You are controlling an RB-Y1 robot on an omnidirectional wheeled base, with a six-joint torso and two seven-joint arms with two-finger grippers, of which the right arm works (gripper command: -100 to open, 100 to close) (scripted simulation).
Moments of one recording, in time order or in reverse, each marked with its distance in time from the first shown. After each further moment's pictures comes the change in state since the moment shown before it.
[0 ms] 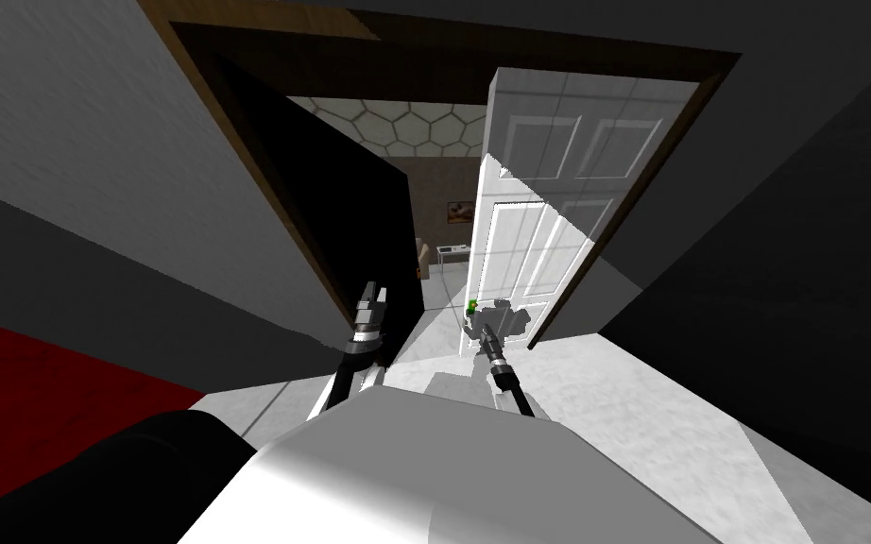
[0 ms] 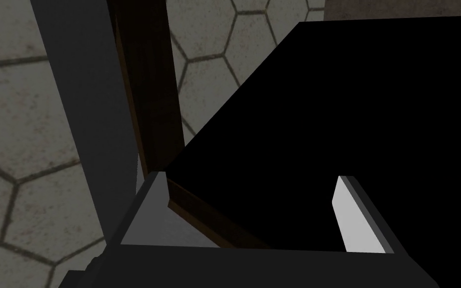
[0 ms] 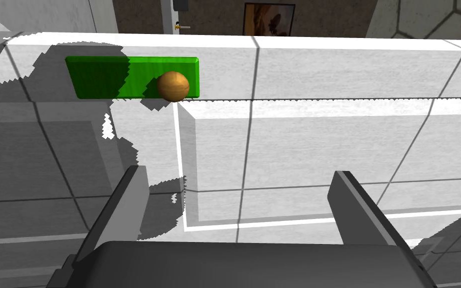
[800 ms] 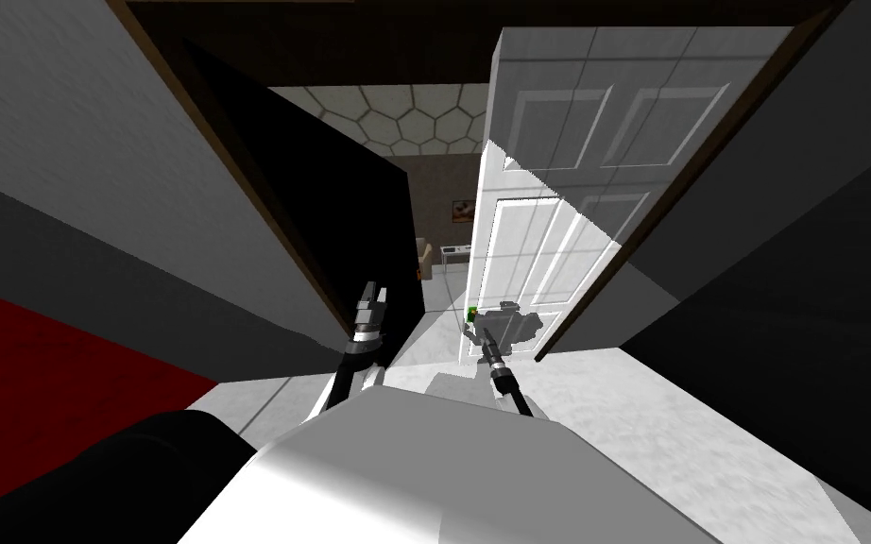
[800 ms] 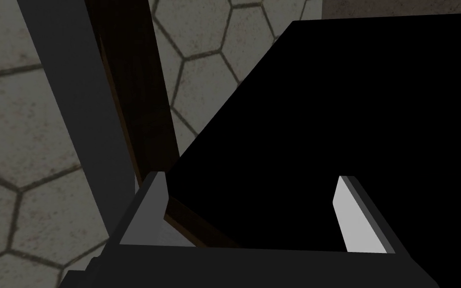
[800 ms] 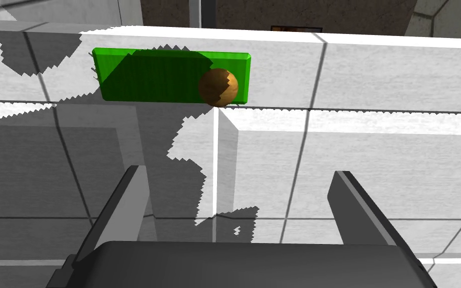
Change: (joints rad) arm -0.067 -0.009 0.033 0.175 -0.019 -0.038 -0.012
